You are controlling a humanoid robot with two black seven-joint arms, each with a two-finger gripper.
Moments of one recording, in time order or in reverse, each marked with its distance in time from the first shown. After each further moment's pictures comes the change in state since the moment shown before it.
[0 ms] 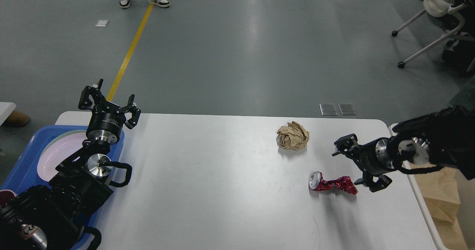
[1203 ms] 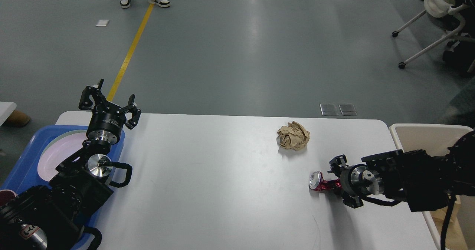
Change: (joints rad) left arm 0.000 -0.001 0.000 0.000 0.000 0.000 0.000; right arm -0.310 0.120 0.207 -0.231 0.198 -0.255 -0.001
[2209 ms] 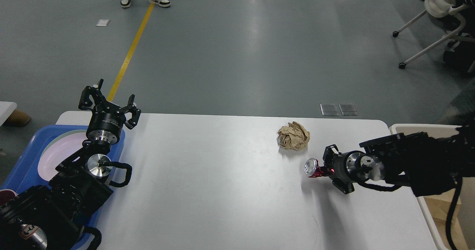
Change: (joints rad) left arm 0.000 0.001 0.000 0.000 0.000 0.000 0.000; right arm 0.183 -0.051 -0.024 0.158 -0.025 0.053 0.000
